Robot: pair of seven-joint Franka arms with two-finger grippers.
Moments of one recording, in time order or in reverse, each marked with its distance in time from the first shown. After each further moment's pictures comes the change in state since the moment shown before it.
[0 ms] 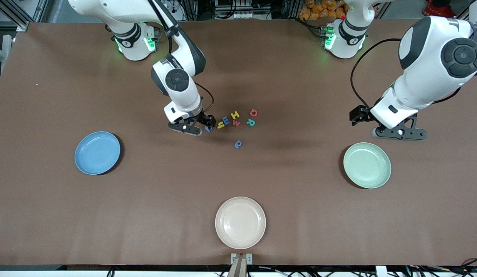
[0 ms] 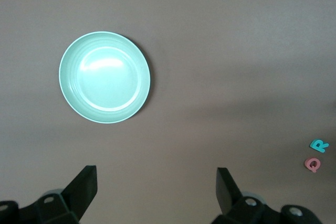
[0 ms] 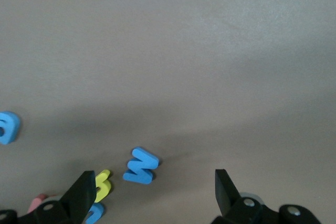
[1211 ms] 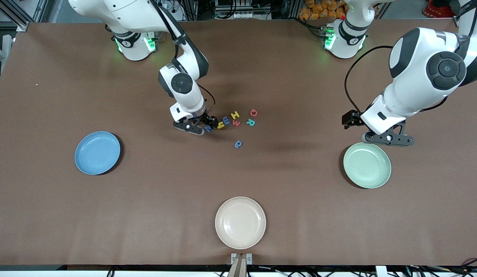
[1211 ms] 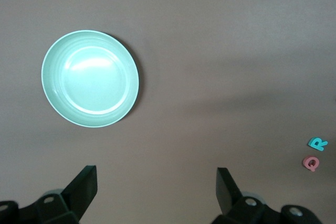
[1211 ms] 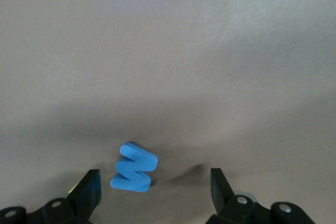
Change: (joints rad) left arm -0.023 0.050 -0.004 -0.001 0.000 0.022 0.000; right arm 0.045 0.084 0.003 -0.067 0.050 0.178 0.064
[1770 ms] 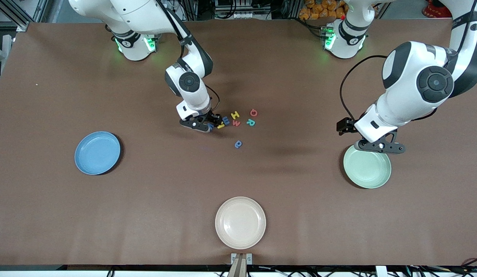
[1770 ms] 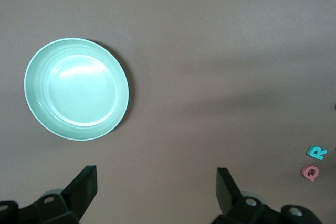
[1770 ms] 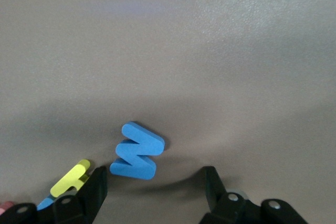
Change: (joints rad) left arm -0.014 0.050 0.000 0.000 0.000 0.060 0.000; right arm 0.033 0.029 -0.001 0.001 0.000 0.018 0.013
